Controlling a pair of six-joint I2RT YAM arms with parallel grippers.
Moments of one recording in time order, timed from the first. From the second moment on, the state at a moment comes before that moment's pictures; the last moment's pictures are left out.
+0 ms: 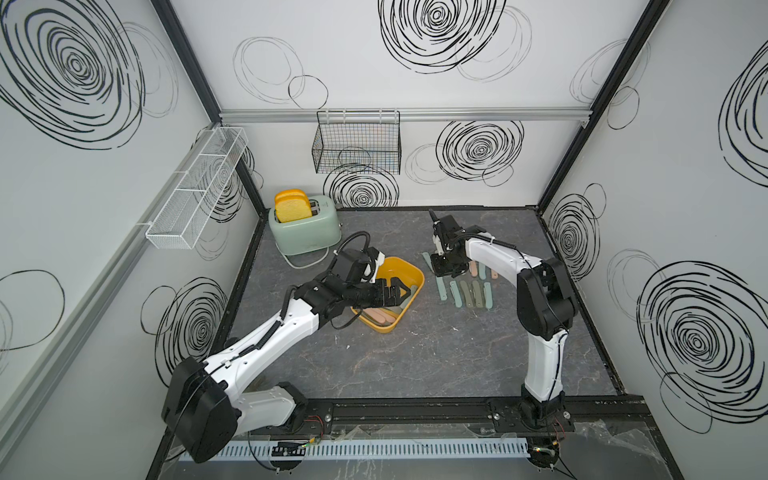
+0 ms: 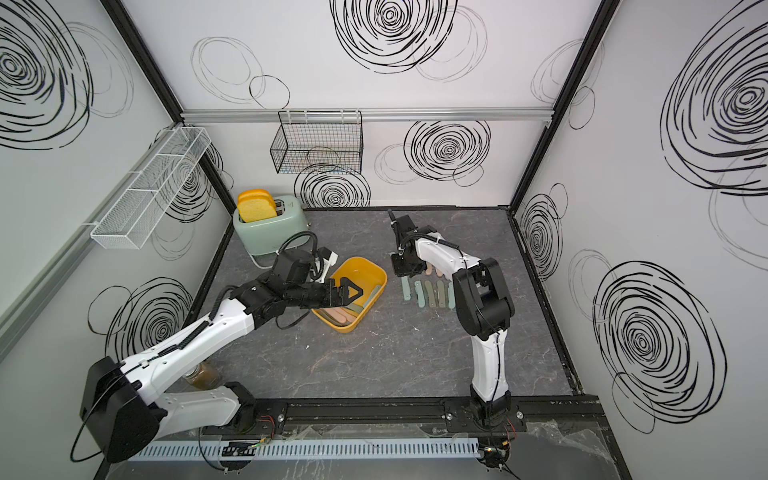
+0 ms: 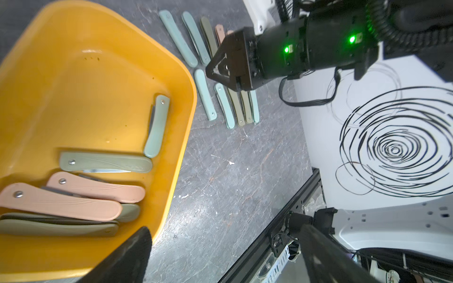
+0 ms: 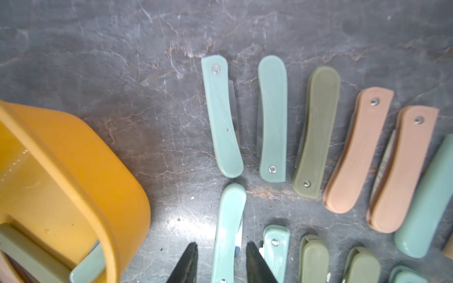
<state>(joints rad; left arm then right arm) -0.55 1.19 0.95 -0.46 0.39 -0.67 0.49 2.01 1.61 -0.86 0.00 0.26</state>
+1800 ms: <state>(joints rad) -0.18 0.74 0.68 -0.79 0.46 -0.59 0.88 2.36 1.98 -0.97 0.05 0.15</state>
